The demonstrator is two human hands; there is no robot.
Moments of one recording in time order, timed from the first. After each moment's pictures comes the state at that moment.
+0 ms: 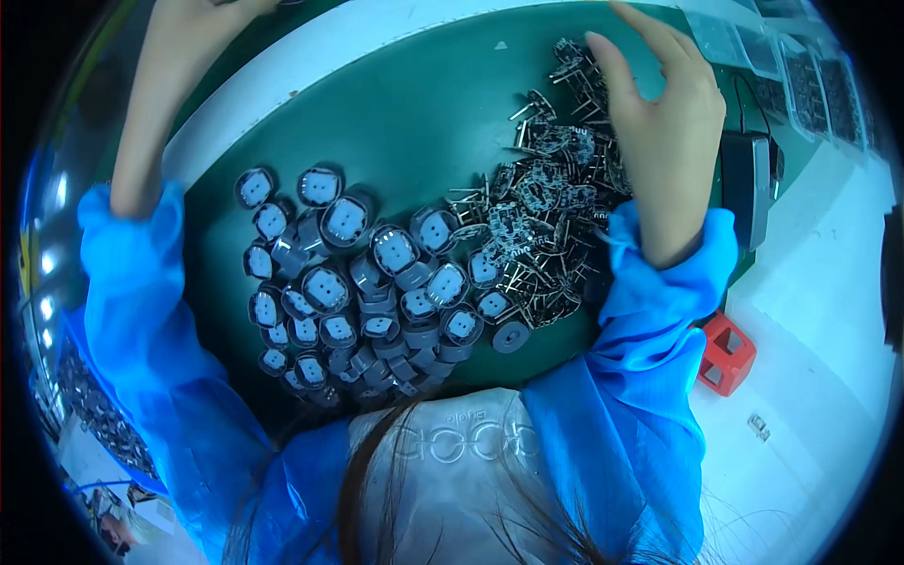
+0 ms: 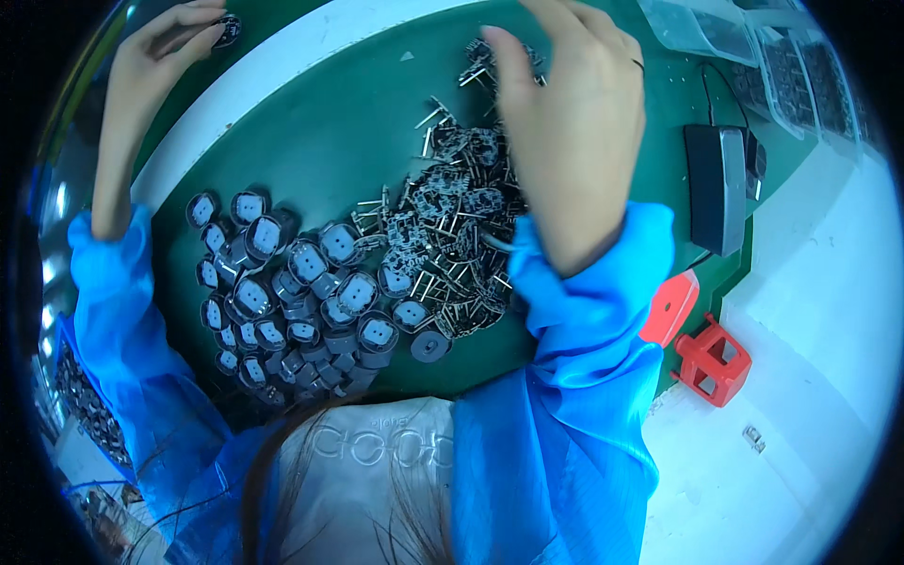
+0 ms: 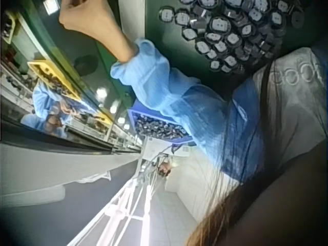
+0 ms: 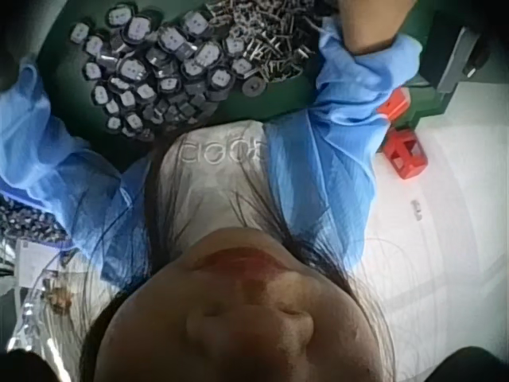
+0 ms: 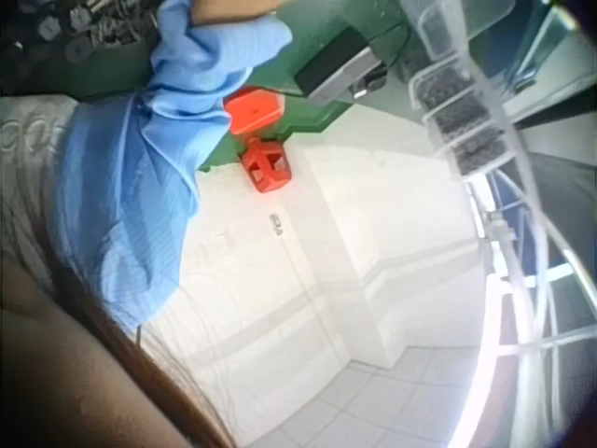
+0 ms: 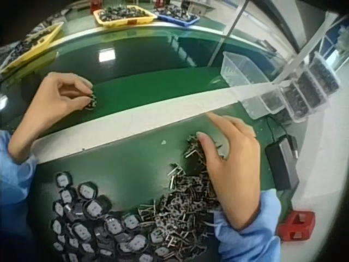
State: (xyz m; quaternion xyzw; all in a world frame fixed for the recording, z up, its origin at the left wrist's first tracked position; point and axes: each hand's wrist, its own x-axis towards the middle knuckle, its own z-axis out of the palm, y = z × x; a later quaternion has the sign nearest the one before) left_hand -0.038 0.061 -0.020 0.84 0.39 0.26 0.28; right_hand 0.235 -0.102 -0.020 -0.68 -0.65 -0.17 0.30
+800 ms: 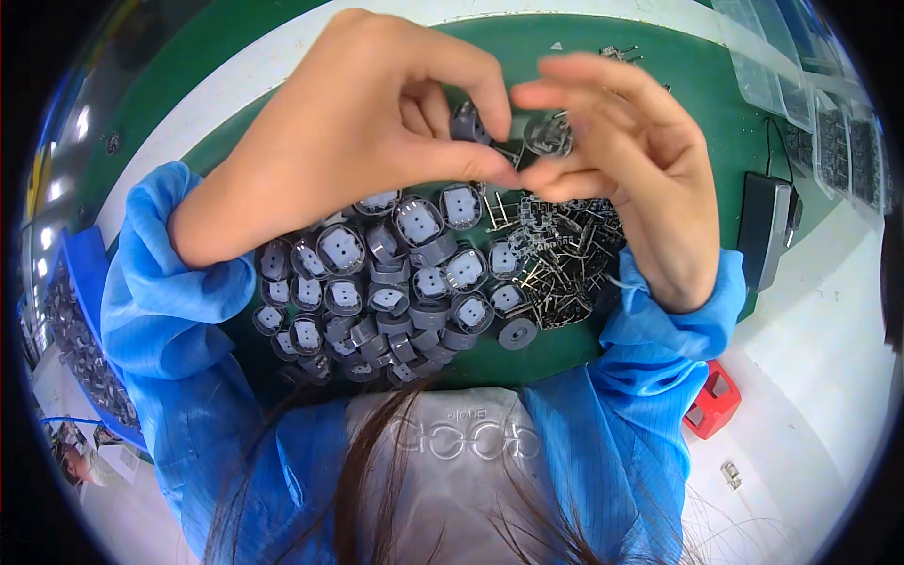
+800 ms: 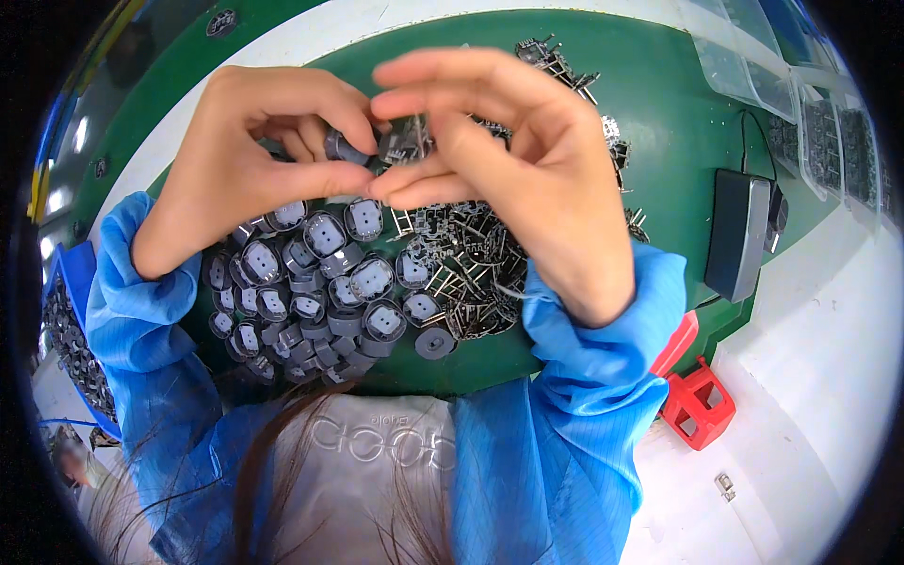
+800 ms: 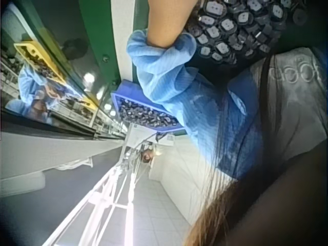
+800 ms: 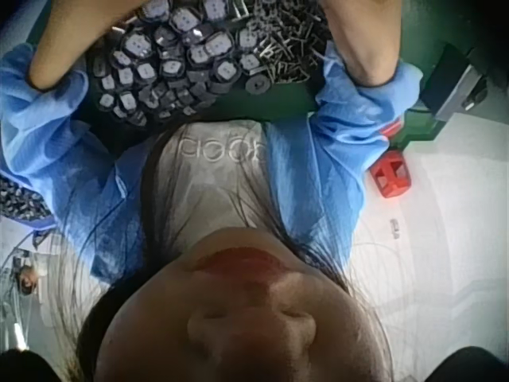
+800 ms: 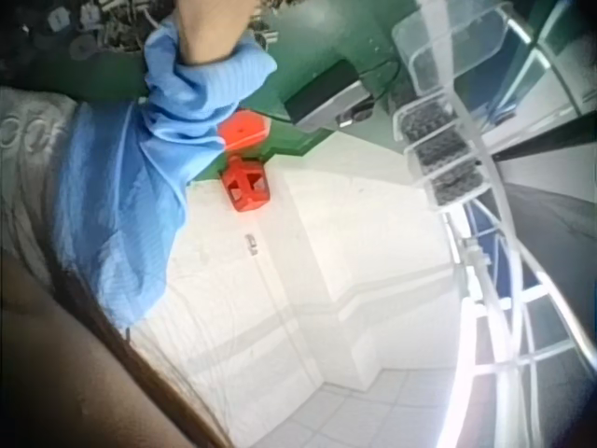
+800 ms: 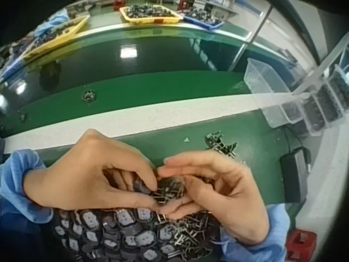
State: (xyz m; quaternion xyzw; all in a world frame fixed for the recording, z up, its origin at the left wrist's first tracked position) left_hand -0.009 -0.035 -0.006 0.79 0.27 0.11 0.54; right_hand 0.197 -0.127 0.007 -0.49 -0.40 0.63 0.45
